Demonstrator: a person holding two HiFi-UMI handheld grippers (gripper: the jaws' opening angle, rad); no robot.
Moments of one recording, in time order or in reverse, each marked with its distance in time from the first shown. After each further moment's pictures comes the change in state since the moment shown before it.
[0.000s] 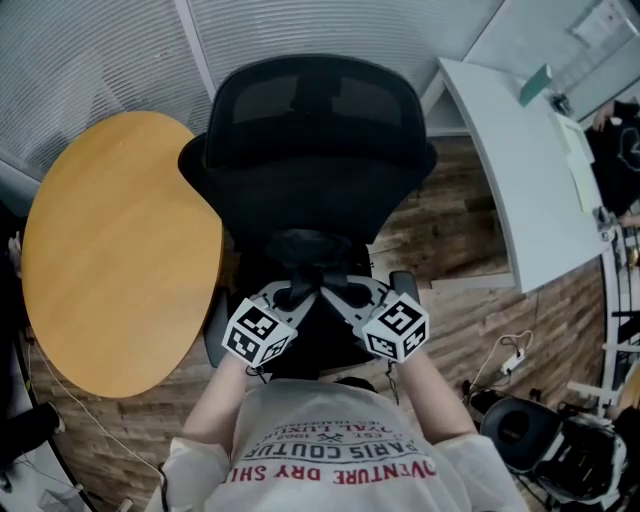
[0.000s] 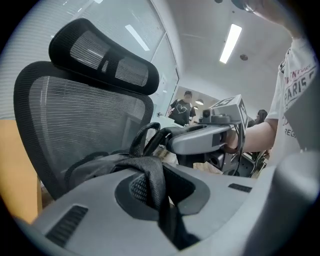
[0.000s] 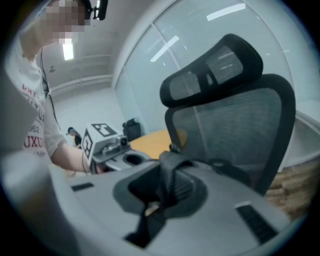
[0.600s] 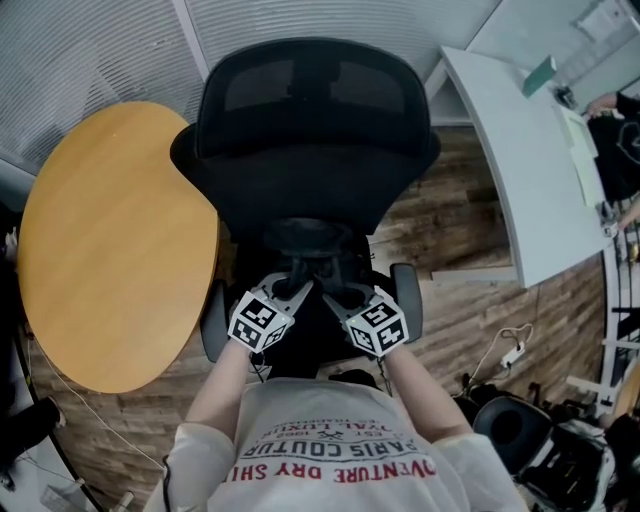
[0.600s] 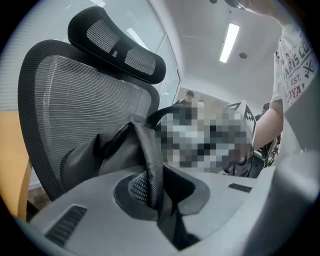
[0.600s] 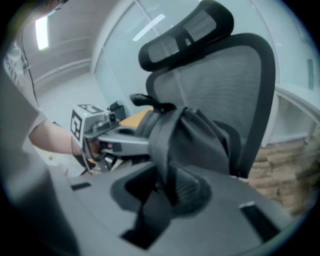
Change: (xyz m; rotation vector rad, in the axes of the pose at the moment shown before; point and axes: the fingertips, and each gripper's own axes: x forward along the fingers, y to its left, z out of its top) left arm 0.027 0.029 -0.054 0.017 -0.044 0.038; right arm 0.016 -0.032 -0.118 0.111 0.224 -0.148
